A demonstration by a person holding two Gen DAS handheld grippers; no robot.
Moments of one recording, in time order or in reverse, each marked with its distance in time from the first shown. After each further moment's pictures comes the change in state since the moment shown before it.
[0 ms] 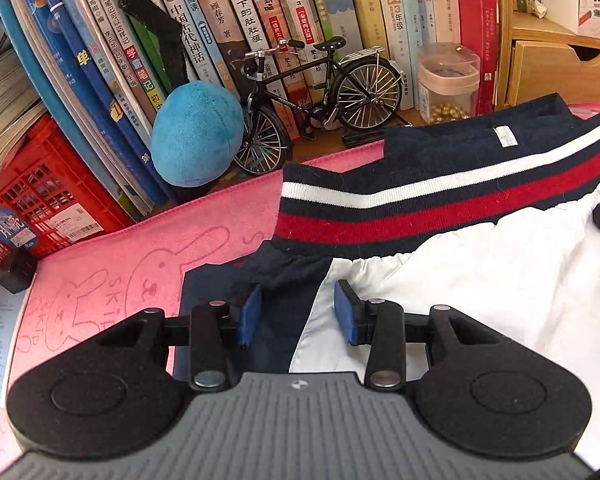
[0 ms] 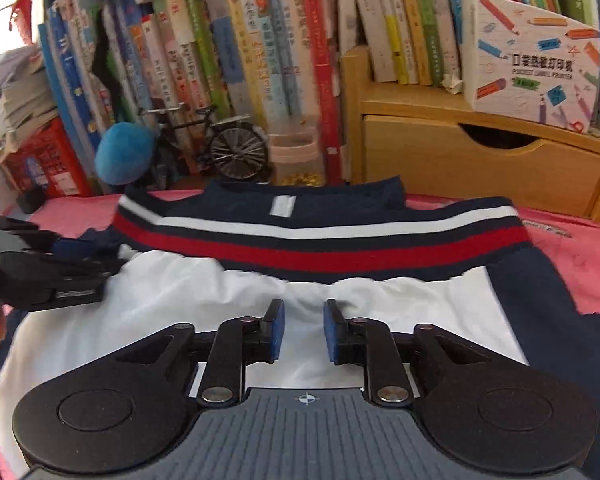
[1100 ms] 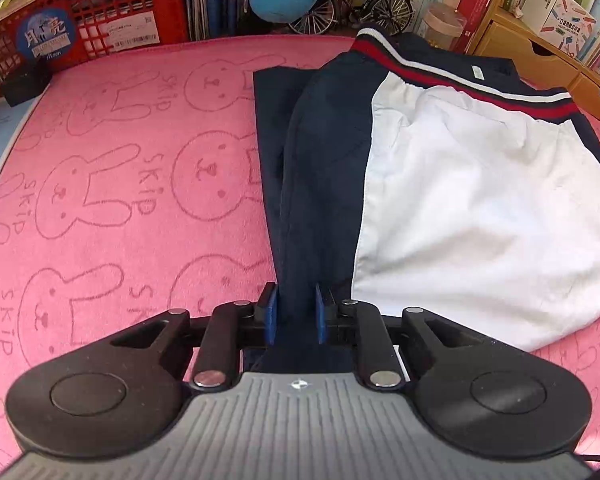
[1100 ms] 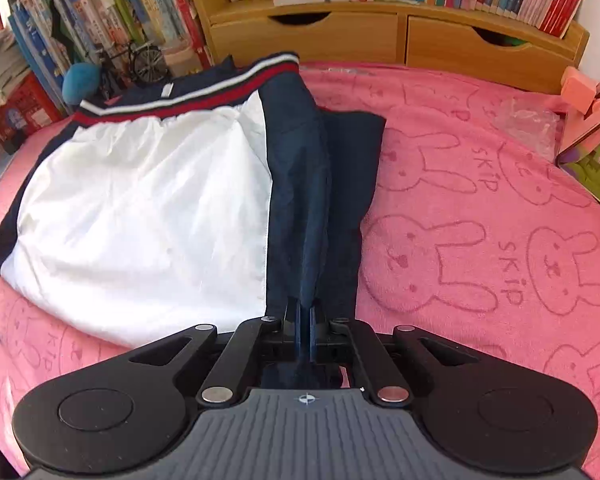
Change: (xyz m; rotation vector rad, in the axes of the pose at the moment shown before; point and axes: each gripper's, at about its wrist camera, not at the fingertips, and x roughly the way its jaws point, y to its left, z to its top) left arm -0.081 0.101 -0.113 -0.169 0.224 -0.281; right arm -0.154 -0.106 -0.086 0.031 0.364 -0.018
